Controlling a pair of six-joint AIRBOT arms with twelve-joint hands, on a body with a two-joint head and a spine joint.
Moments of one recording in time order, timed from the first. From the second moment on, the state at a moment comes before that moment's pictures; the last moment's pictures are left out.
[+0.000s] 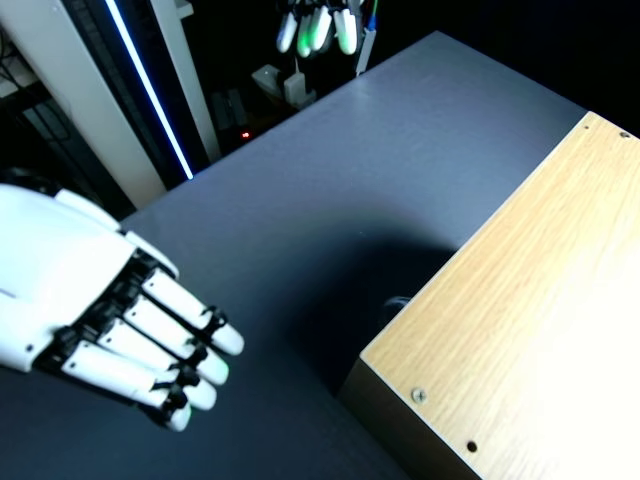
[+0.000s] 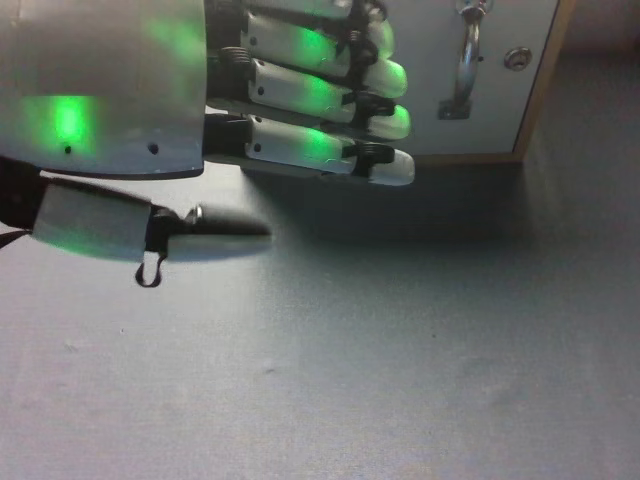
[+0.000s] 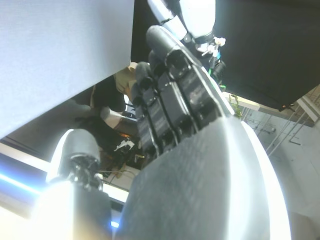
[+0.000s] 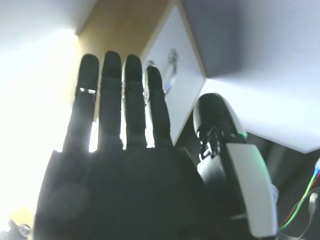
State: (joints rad) left arm -0.03 -0.78 1.06 1.51 -1.03 0.14; right arm -0.06 -0.58 0.90 -0.08 -0.24 -1.15
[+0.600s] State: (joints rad) left arm -0.03 -0.78 1.06 1.51 -1.03 0.14; right arm -0.17 -0.63 0.92 -0.09 -0.27 -1.15
